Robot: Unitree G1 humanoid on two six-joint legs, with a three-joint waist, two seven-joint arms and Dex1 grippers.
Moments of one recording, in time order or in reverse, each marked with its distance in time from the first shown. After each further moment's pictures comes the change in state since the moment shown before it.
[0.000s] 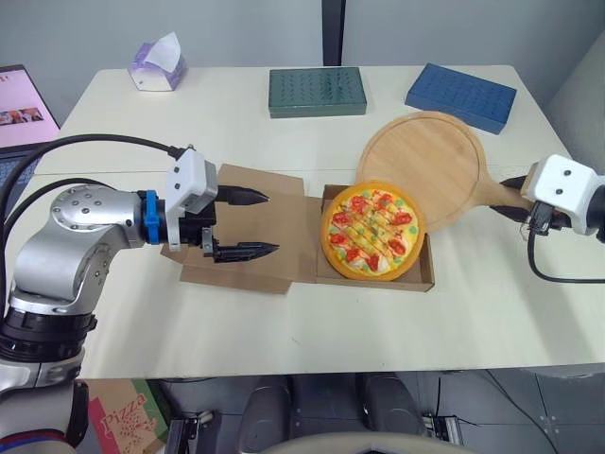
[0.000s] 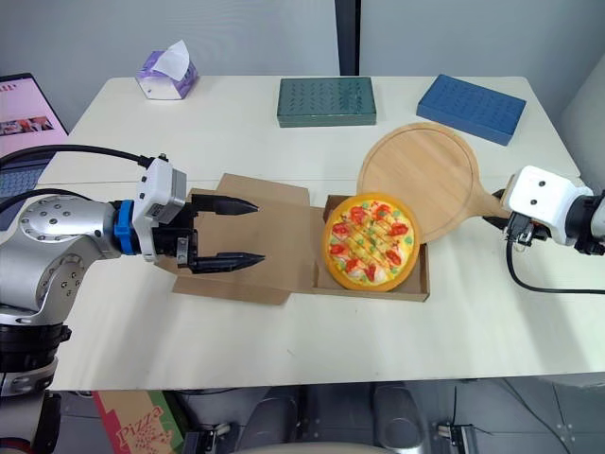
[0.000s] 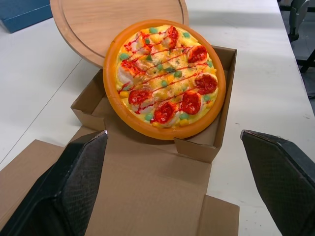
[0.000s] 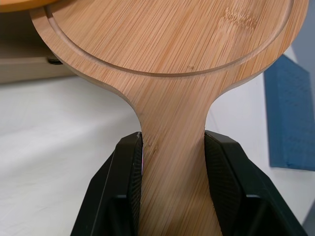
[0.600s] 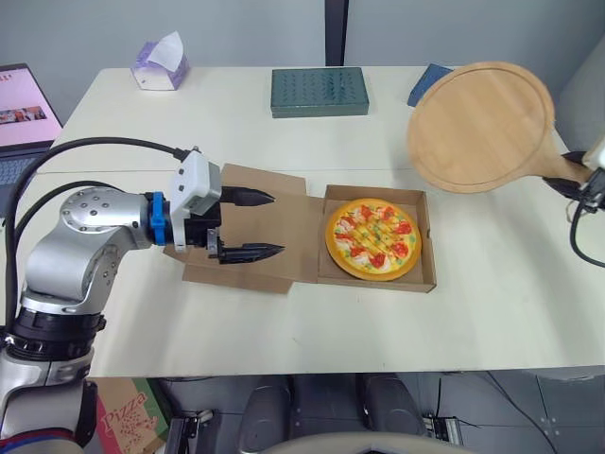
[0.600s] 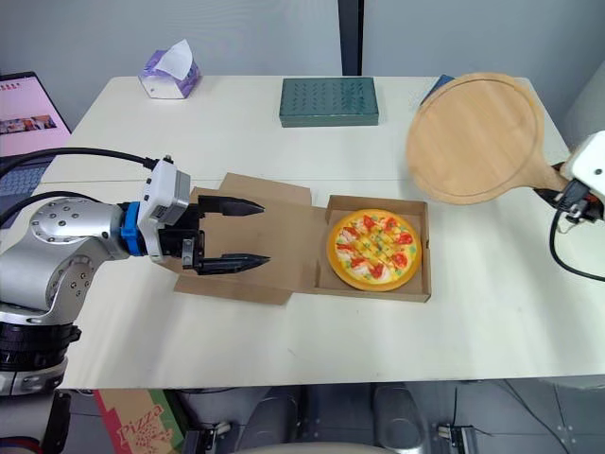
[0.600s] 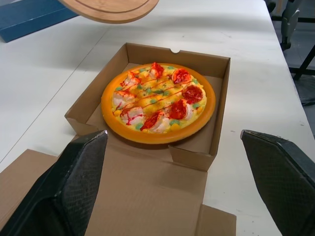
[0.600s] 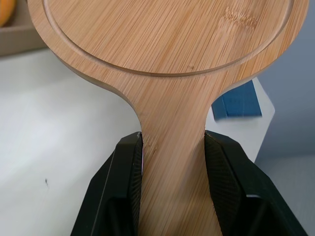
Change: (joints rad) left arm -0.007 -0.045 -0.005 0.004 -0.005 -0.016 -0.014; right arm 0.055 -0.015 -0.213 0.123 0.021 0.059 -0.040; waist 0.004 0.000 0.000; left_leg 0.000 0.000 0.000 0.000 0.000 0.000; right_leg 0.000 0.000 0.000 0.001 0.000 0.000
